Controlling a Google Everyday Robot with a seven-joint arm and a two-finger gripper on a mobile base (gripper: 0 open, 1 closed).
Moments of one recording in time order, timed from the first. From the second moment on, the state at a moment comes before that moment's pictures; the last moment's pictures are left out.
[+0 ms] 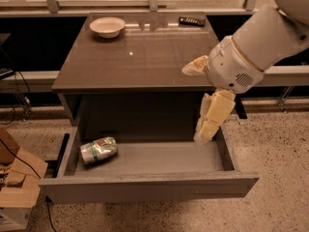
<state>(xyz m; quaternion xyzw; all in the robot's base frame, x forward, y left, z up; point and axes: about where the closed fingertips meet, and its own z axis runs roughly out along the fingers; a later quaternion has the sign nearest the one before) 0.456 -0.084 0.919 -0.68 0.67 0.16 0.24</state>
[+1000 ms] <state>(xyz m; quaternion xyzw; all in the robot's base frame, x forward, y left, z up) 0.500 0.028 0.865 -0.71 0.61 0.22 0.29</state>
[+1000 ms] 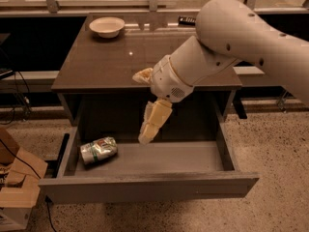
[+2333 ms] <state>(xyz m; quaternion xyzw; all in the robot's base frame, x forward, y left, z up) 0.535 0.124 0.763 -0.70 0.58 0.29 0.30</state>
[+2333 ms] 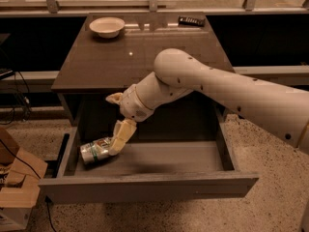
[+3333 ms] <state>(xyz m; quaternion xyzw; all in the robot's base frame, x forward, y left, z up) 0.539 0.126 0.668 -0.67 0.64 0.28 0.22</state>
